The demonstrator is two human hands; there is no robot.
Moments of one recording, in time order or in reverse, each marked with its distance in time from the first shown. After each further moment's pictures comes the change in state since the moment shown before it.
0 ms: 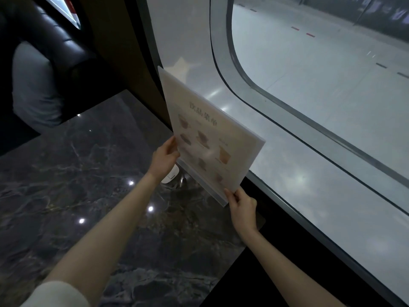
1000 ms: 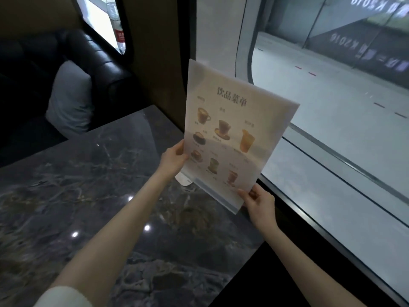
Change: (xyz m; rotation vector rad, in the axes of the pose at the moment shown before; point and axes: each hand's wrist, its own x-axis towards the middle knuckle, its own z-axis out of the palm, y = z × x) left_hand -0.047 0.034 -0.050 0.121 0.053 0.029; right_hand -0.014 -0.059 -0.022 0.158 -0.109 -0.043
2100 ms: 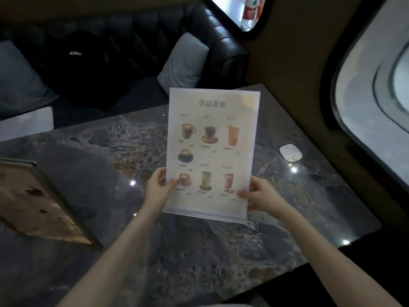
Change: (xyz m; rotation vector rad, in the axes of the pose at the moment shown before) left_hand -0.268 -0.181 -0.213 -0.360 0.529 -0.291; right_hand -0.130 -0.086 0.205 -0.085 -0.861 0.252
